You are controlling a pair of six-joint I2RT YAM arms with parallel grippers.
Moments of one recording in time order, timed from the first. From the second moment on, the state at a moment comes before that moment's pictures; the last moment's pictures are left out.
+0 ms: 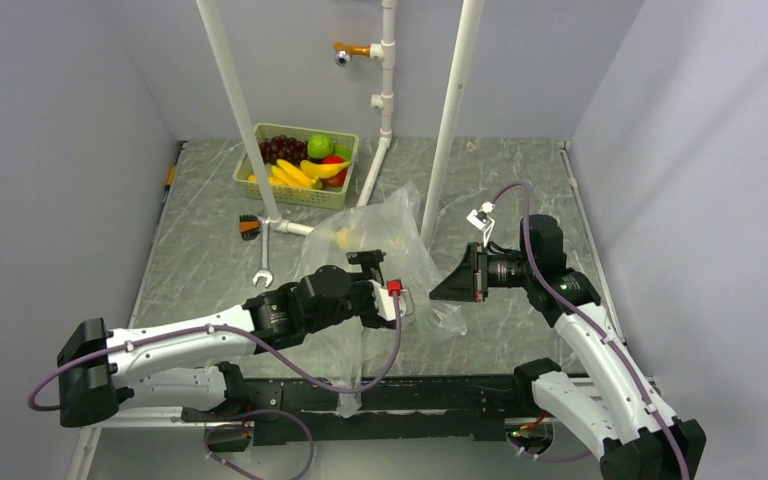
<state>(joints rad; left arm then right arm) -1.17 1.09 0.76 0.02 -0.16 0.59 0.28 0.84 0.74 -0.43 -1.09 0.51</state>
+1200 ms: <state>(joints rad) -0.59 1.30 1.16 -0.24 0.76 -0.63 0.29 0.51 0.80 -0.31 -0.69 0.07</state>
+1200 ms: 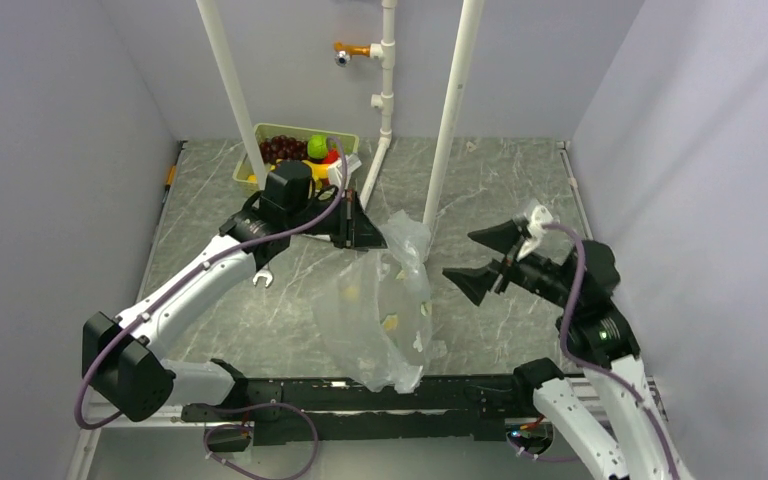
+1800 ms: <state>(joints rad) -0.47 1.36 1.13 -0.20 0.78 -0.79 0.77 0.63 0.77 -0.20 -0.37 -0.02</state>
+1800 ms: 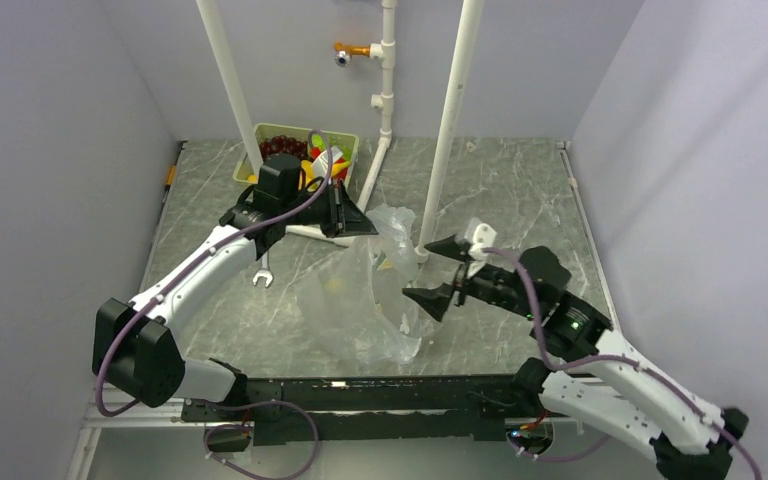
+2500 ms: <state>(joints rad) -0.52 1.38 1.23 -0.35 1.13 -0.49 0.97 0.69 0.66 0.18 -0.01 -0.42</state>
